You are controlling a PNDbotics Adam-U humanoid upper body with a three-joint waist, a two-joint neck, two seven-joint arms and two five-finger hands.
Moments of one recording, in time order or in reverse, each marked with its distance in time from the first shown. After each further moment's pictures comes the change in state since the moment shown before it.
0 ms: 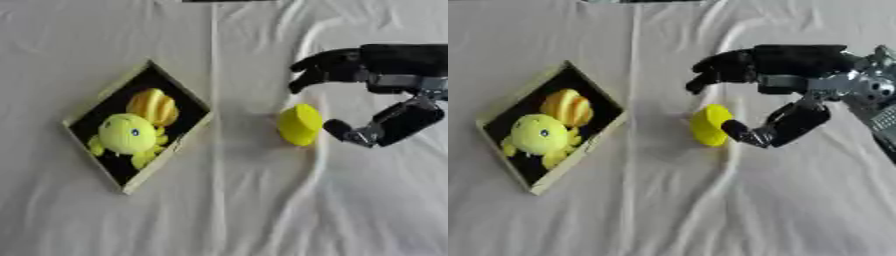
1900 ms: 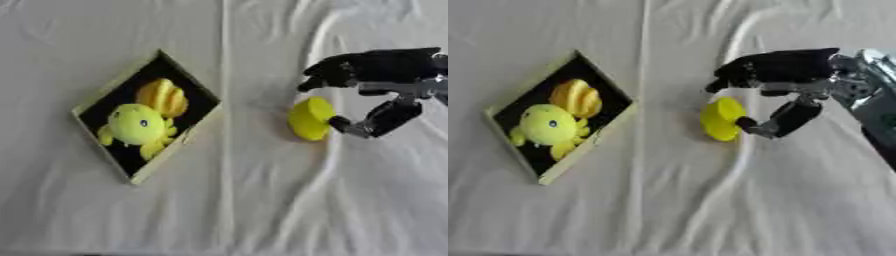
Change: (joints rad) left arm 0.001 -0.002 0.000 0.000 0.025 0.008 -0.009; right arm -0.039 0.029 0.064 0.225 0.303 -0.149 -0.025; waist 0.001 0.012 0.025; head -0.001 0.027
